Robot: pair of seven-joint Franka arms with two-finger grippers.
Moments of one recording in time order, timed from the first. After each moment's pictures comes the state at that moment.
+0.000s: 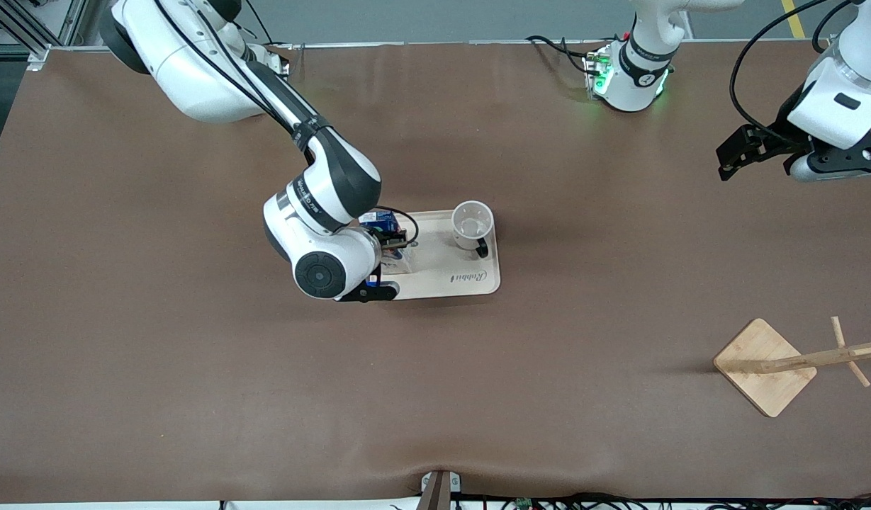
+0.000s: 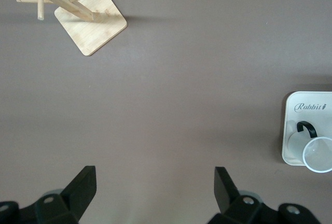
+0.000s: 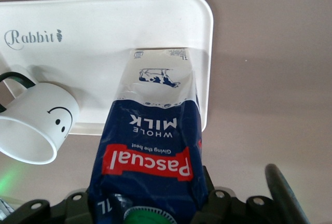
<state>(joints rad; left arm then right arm) -0.11 -0.10 -0.05 -1.70 0.05 1.62 -0.21 0.34 0.79 0.31 -1.19 0.17 1.57 0.54</state>
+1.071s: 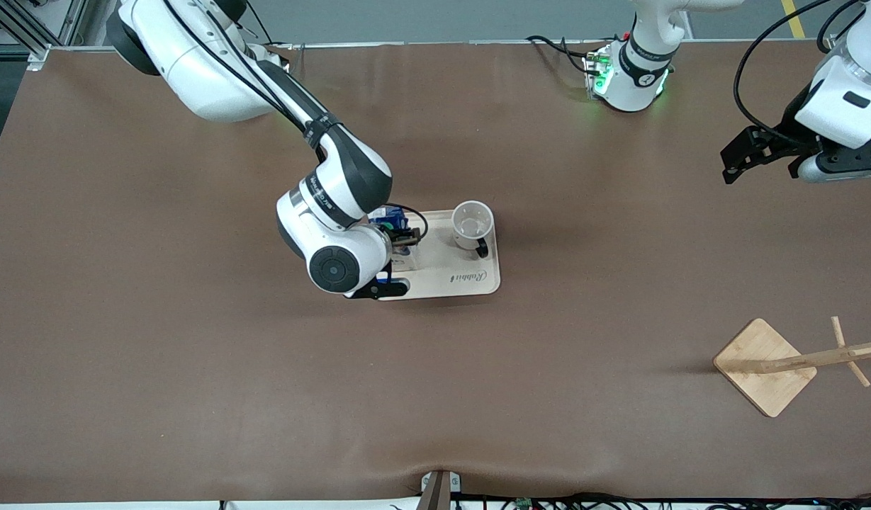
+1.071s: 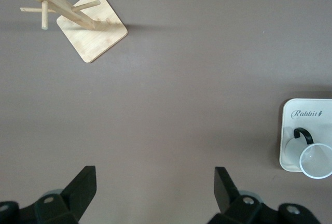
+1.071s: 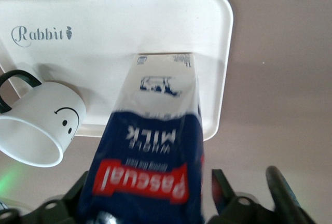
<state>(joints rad) -0.10 -0.10 -0.04 -1.67 0.05 1.62 -0.21 0.36 0.81 0.31 -1.20 0.17 1.60 0.54</state>
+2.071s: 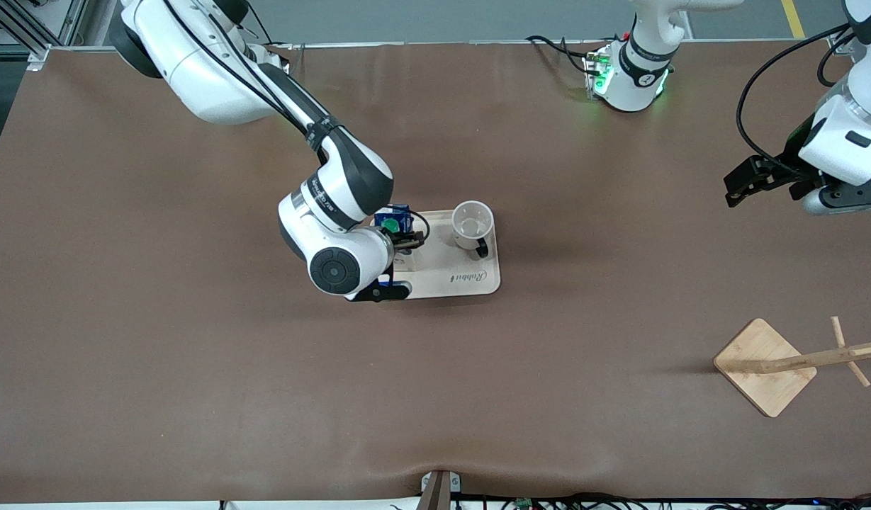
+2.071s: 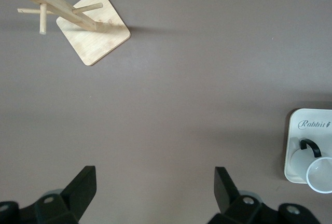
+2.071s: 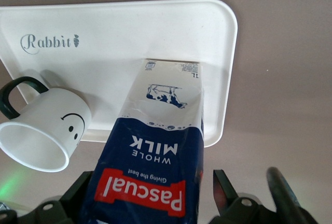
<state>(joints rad) -0.09 -0.02 -0.03 -1.64 0.05 1.65 -0.21 0.36 0.81 0.31 -1.17 0.17 1.61 0.54</state>
